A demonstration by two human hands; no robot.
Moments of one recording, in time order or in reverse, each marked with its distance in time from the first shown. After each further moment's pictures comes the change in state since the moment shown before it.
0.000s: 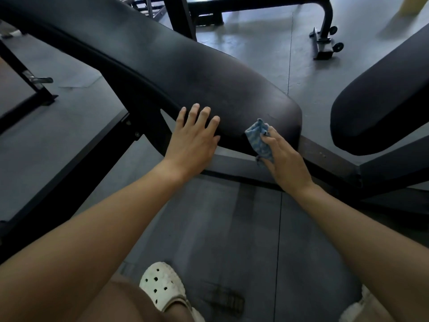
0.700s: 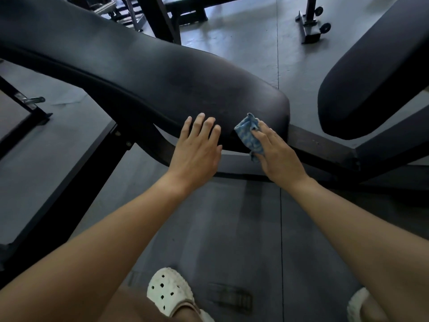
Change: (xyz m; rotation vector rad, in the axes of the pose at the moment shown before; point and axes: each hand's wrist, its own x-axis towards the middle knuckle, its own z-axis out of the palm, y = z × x) left_hand 0.001 0.038 0.003 0.000 -0.018 0.116; right_hand -0.005 0.012 0.007 -0.027 0.047 -0.029
